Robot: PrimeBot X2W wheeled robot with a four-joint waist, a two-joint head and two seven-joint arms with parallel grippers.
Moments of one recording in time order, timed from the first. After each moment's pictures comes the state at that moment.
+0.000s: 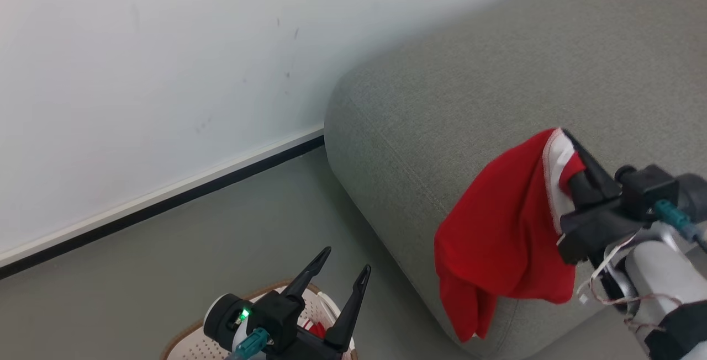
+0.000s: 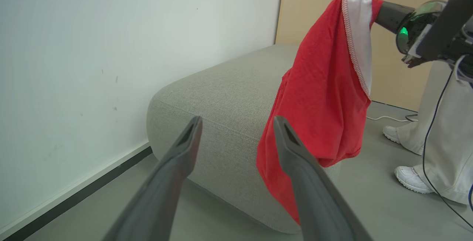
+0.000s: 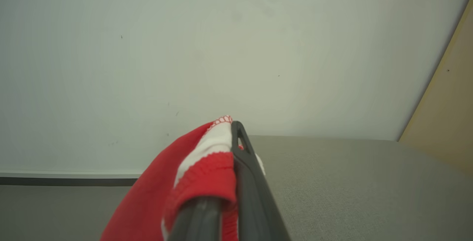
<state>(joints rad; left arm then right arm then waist) -0.18 0.08 -0.53 0.26 -0.32 -0.08 -0.20 -0.48 -0.38 0.45 0.41 0.32 0.01 -0.26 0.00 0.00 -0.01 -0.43</state>
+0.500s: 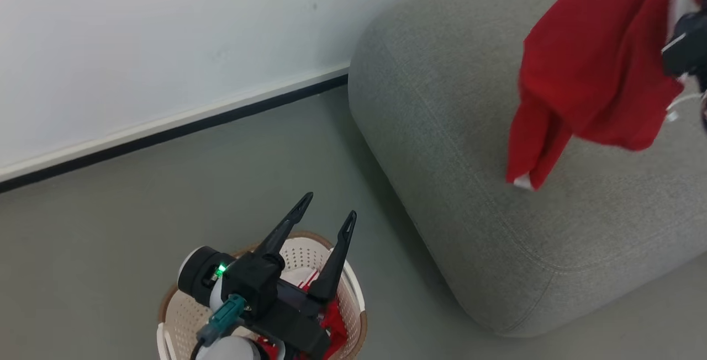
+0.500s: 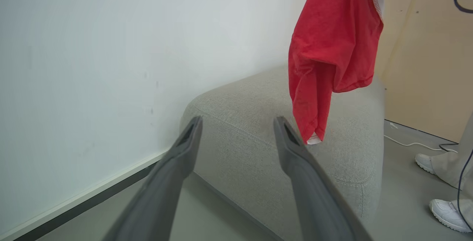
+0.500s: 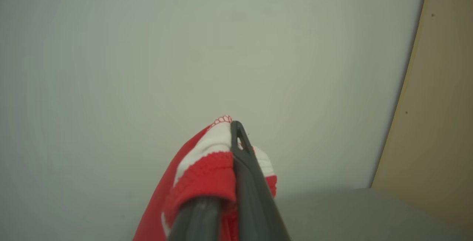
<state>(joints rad) -0.25 0.12 -0.49 0.12 -0.30 -0.04 -0.18 -0.96 -0.43 0.30 0.58 0.38 0.02 -0.20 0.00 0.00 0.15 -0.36</state>
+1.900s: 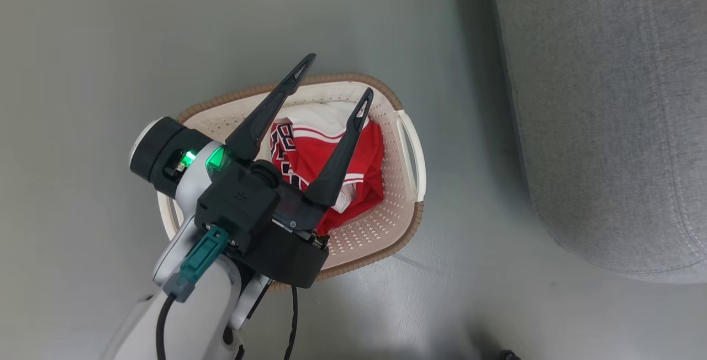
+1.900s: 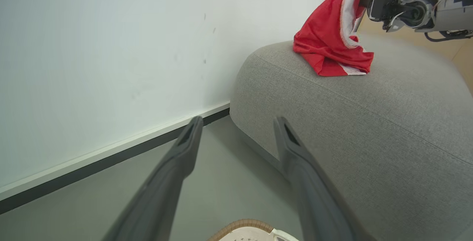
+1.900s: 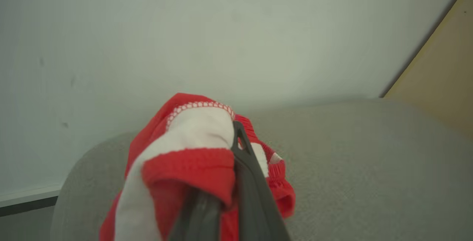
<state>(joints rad) -0.51 0.19 -0.47 -0.15 -0.19 -0.04 -0.04 -1.36 -0.51 0.19 0.96 0.37 -0.07 -0.20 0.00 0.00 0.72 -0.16</state>
